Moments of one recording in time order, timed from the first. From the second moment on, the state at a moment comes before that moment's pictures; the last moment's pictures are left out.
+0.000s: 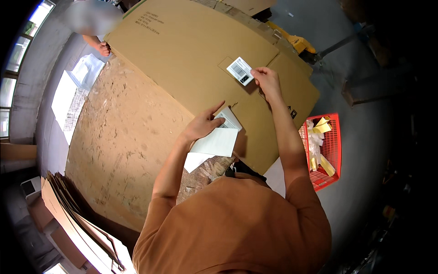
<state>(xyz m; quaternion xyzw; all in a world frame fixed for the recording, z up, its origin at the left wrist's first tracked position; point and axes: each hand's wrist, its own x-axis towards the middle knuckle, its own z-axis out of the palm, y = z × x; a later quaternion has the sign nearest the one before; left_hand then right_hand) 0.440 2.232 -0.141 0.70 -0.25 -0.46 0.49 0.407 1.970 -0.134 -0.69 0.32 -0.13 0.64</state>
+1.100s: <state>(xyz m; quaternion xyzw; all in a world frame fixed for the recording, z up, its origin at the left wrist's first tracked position) 0.538 2.140 -0.161 0.83 -0.35 -0.33 0.28 0.483 1.970 -0.169 -0.91 0.34 -0.01 0.23</state>
